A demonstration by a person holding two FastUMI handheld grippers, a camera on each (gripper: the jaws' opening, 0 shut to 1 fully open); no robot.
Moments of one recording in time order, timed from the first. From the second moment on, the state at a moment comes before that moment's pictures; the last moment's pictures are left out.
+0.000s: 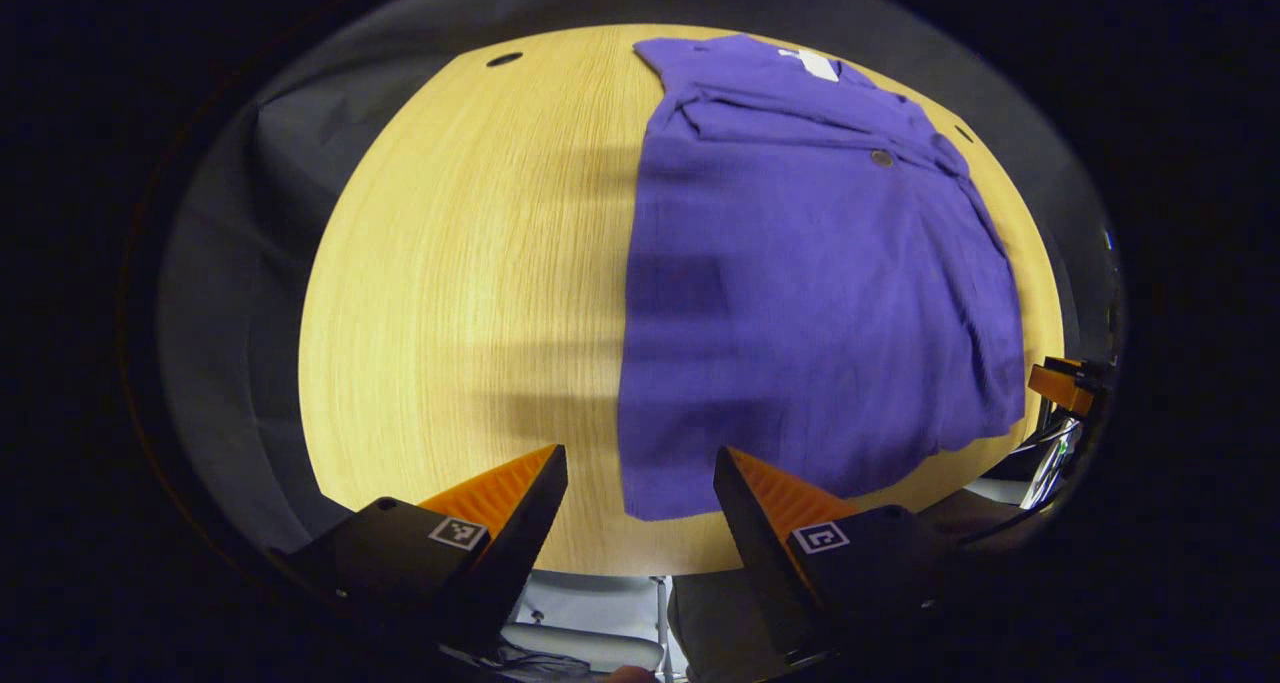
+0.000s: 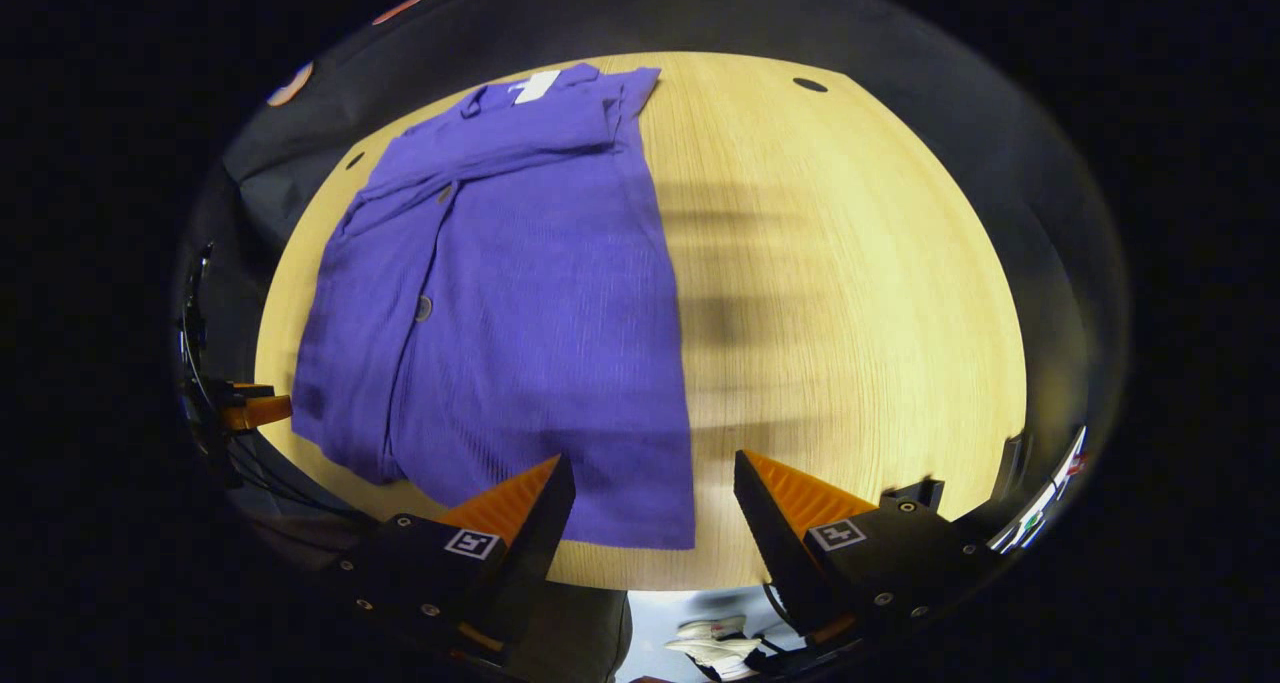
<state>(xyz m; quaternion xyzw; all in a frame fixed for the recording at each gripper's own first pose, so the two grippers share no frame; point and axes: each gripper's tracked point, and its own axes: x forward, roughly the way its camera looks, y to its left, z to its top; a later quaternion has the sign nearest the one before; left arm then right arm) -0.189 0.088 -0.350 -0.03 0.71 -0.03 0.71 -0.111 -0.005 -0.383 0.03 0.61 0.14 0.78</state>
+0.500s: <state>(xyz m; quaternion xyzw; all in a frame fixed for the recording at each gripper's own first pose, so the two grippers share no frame) -0.208 0.079 -0.372 -0.06 0.73 -0.02 0.68 -0.158 0.000 -0.412 0.03 0.67 0.13 0.73</state>
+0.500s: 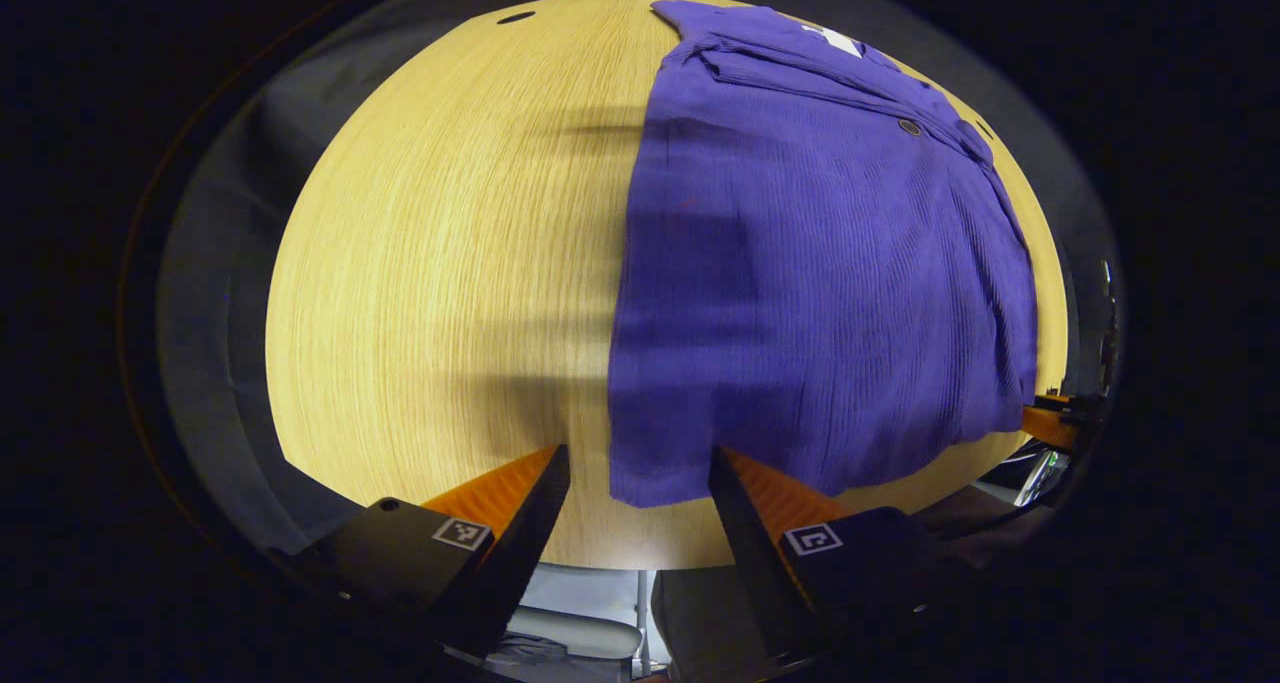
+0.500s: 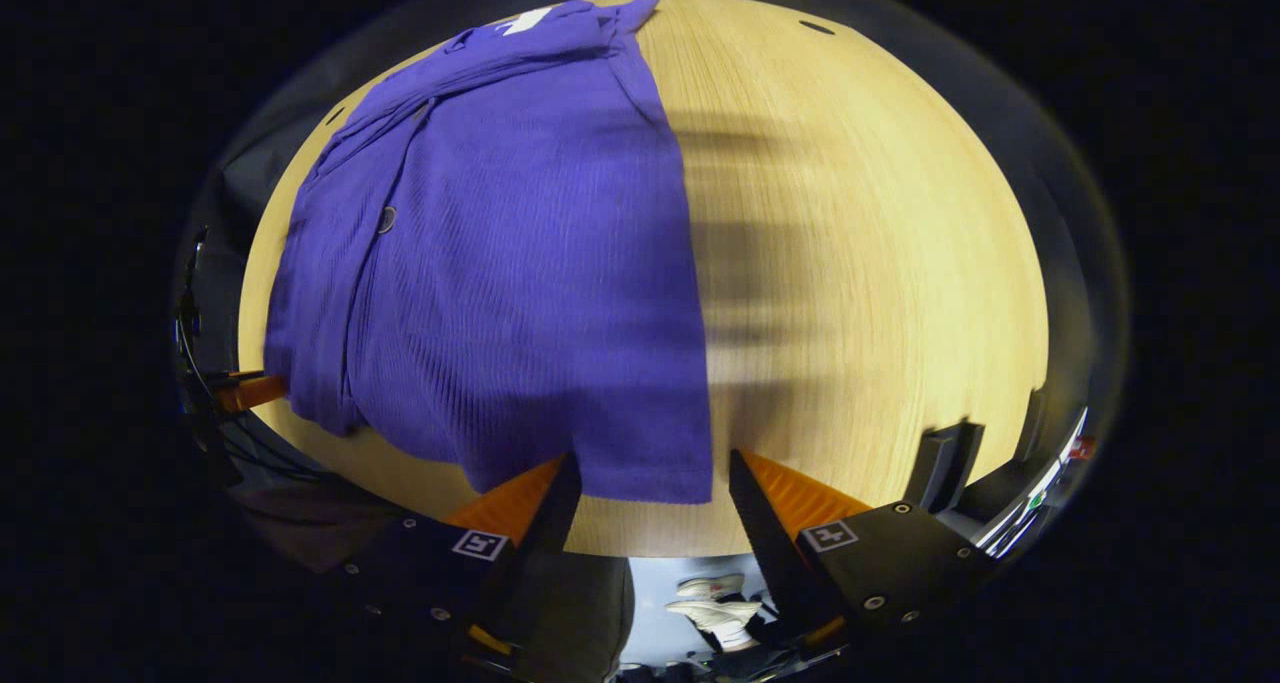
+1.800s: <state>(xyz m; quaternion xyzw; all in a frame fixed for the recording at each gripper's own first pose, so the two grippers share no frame) -0.015 0.046 -0.252 -0.06 0.64 -0.14 0.75 0.020 0.053 -0.249 0.15 0.53 0.20 0.81</state>
